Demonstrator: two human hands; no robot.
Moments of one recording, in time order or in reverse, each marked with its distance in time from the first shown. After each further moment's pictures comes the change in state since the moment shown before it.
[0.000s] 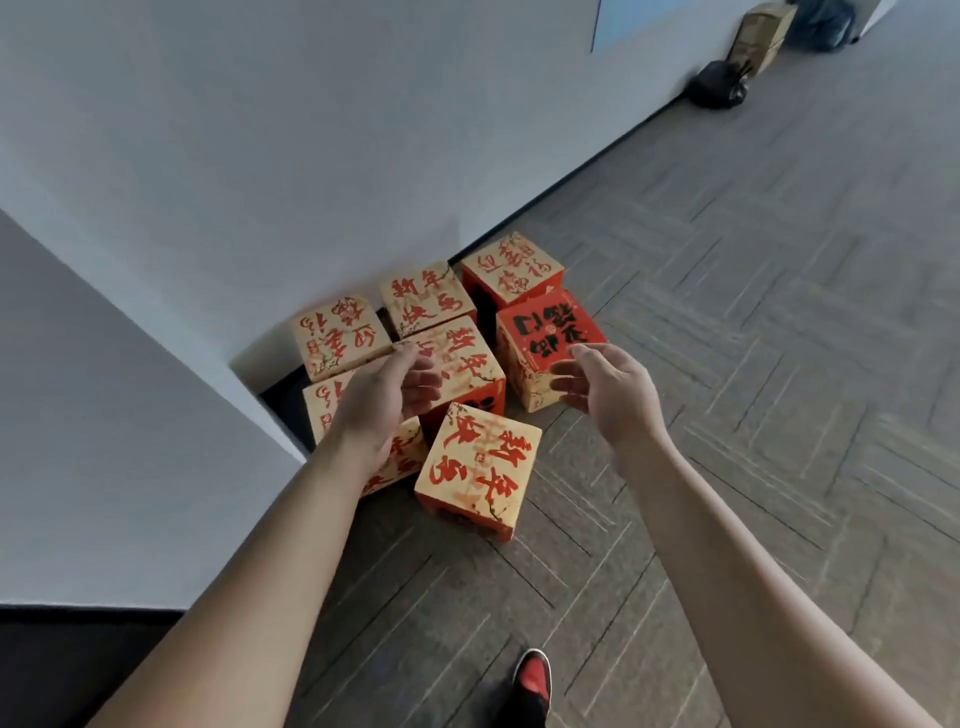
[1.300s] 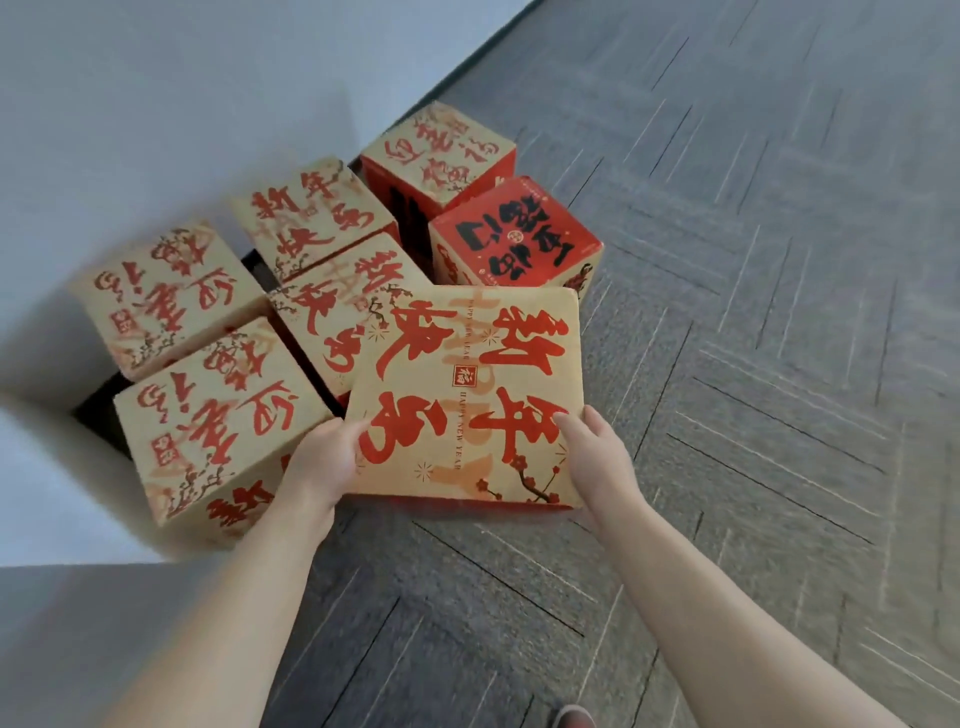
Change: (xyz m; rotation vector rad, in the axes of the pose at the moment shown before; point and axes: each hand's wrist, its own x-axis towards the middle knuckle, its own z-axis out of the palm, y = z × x) left_hand 0.305 -0.346 0.003 0.375 -0.035 -0.333; right_hand 0.255 0.366 0.066 -0.072 0.204 0.414
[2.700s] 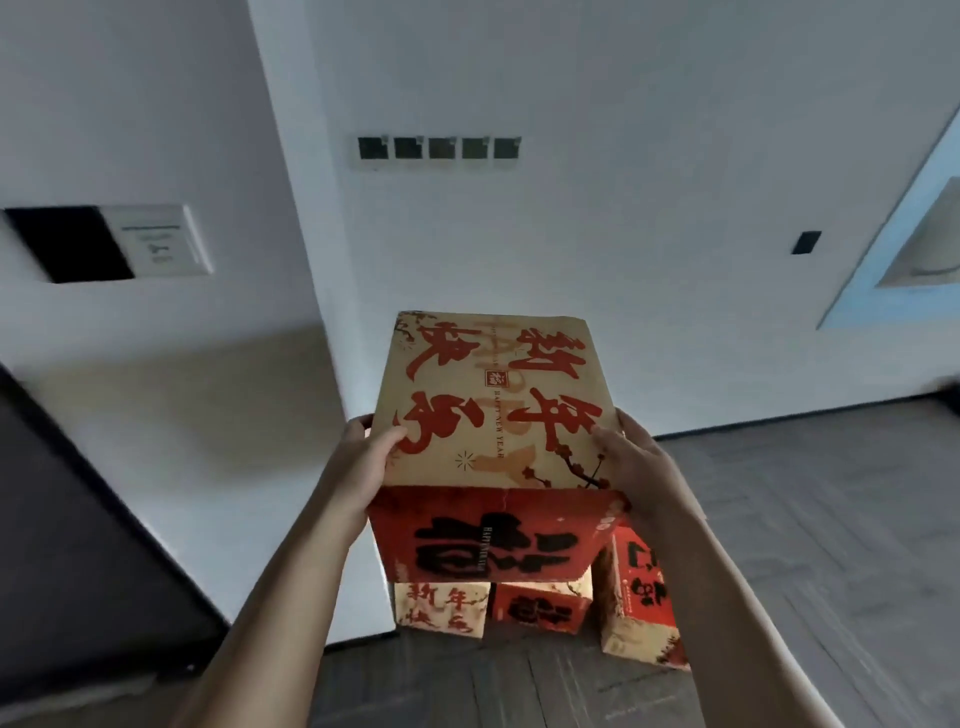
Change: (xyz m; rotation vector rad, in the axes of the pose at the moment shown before) left_hand -0.501 0.308 -0.215 -0.633 0.661 0.294; right_hand -0.392 -0.451 -0.075 -0.099 -0.873 -0.578
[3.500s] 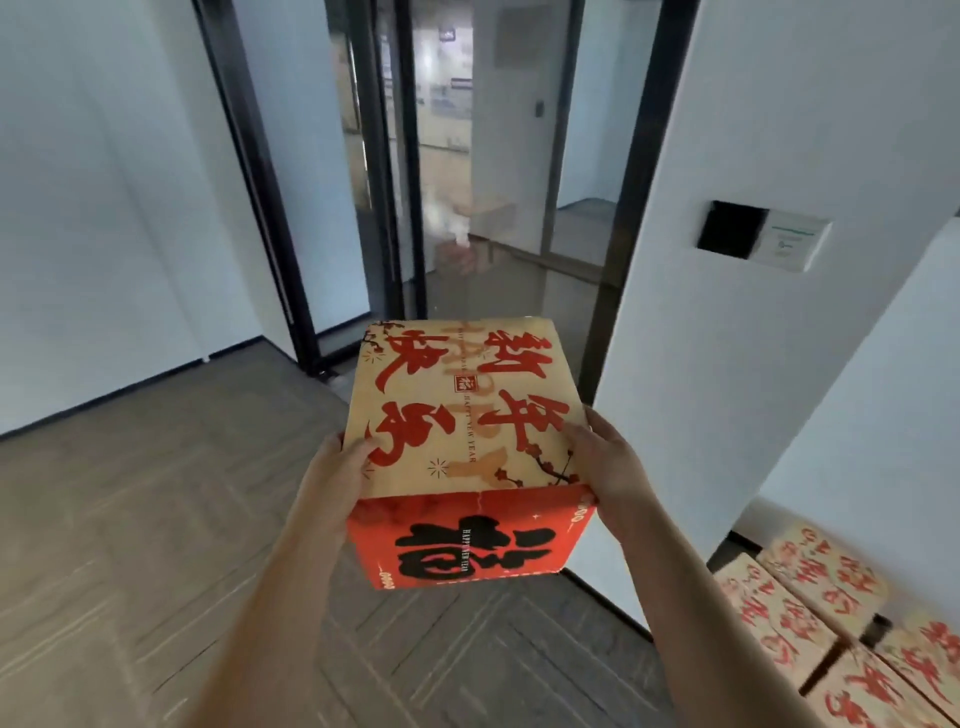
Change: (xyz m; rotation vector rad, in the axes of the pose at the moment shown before) left_hand -0.431 -0.116 -0.380 -0.264 1.028 -0.054; right_hand -0.338 0.087 0.375 -0.270 -0.935 0.051
